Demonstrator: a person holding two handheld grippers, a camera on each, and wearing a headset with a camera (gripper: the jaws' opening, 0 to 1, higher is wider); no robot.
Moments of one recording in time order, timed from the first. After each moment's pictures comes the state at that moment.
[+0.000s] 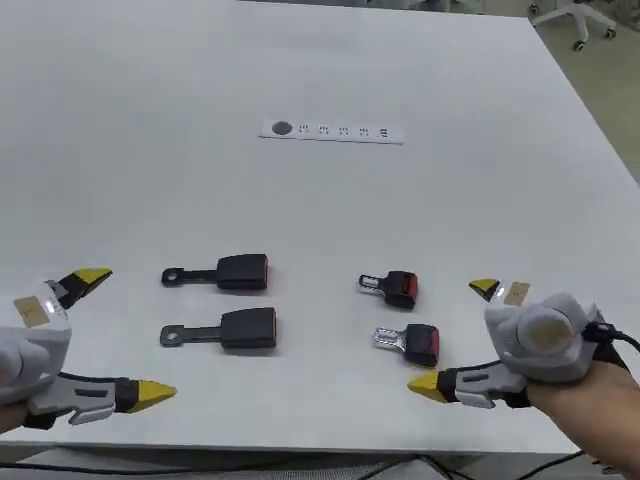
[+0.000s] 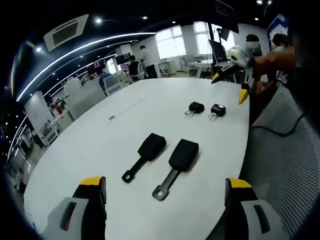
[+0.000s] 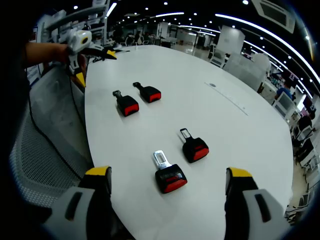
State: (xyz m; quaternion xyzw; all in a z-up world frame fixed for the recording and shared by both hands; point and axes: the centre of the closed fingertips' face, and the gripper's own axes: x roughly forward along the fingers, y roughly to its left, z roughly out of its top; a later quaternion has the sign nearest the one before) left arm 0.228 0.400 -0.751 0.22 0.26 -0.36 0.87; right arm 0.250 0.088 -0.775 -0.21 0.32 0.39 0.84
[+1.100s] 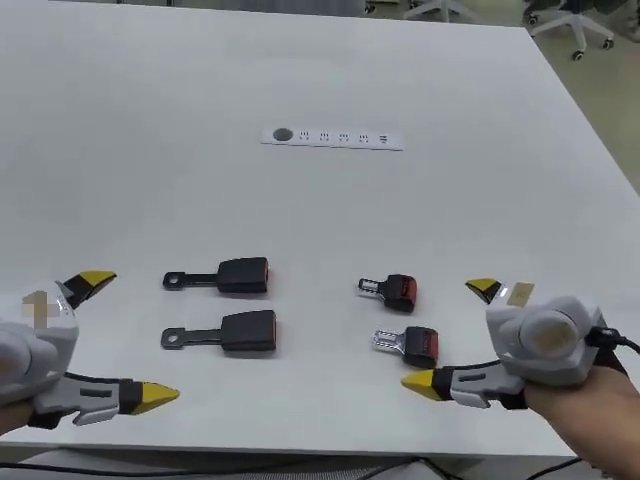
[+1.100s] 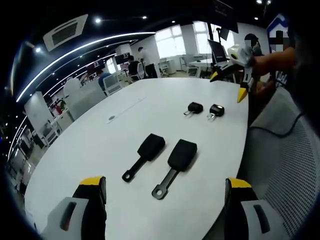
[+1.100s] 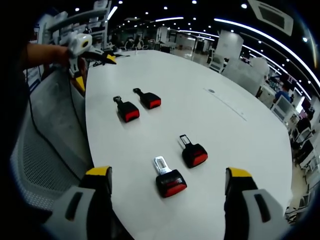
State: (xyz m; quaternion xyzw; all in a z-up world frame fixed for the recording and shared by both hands) left arm 0.228 0.396 -0.749 0.22 0.27 -0.37 0.86; right arm 0.249 0.089 -0.772 -0.23 0.31 0.40 0.83
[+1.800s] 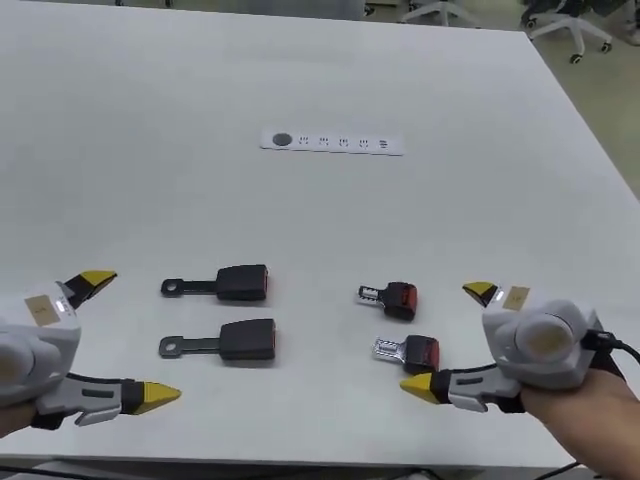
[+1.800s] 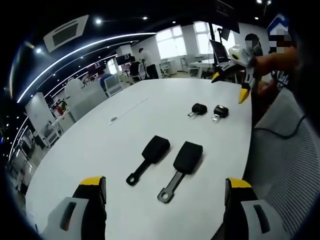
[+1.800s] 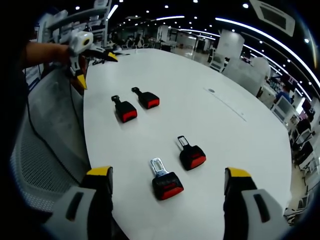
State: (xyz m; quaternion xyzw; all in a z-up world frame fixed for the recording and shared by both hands) left arm 0.242 0.399 -0.749 0.22 0.26 -0.36 0.86; right arm 0.258 0.090 -0.773 -0.24 0.31 0.40 0.83
